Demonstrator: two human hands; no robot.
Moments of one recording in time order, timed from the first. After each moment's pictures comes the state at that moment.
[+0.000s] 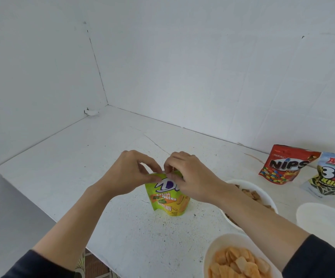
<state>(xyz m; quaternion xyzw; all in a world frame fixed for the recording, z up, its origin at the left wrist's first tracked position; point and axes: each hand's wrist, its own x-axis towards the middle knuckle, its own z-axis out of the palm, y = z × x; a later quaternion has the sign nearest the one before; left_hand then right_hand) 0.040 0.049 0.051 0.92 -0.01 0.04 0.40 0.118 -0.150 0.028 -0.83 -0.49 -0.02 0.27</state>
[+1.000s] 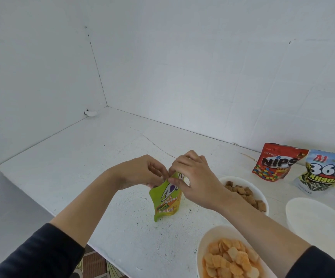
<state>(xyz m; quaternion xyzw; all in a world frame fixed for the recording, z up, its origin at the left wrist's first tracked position) 0.044 0.025 0.064 0.84 -0.02 -0.22 0.49 0.098 -0.179 0.017 -0.84 -0.47 -0.10 0.25</state>
